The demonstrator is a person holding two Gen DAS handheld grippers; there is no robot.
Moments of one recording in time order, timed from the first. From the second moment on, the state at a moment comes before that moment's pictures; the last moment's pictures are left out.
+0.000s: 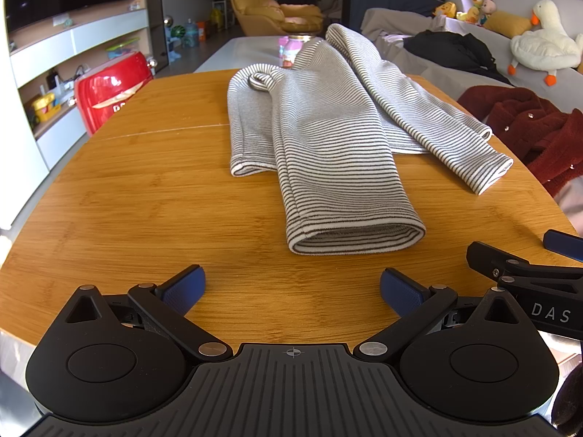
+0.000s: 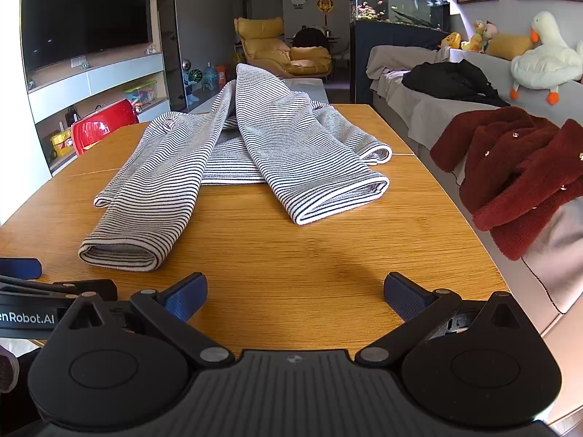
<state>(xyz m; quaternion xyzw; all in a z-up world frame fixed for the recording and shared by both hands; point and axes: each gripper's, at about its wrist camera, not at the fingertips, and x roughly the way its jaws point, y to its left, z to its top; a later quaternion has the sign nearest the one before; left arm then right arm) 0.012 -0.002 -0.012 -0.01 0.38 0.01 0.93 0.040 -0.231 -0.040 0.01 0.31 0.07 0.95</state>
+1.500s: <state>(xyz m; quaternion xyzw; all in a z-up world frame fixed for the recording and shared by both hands) 0.257 0.093 -0.018 -0.25 0.37 -0.18 0.88 0.219 -0.220 0.009 -0.05 0.25 0.17 0.95</state>
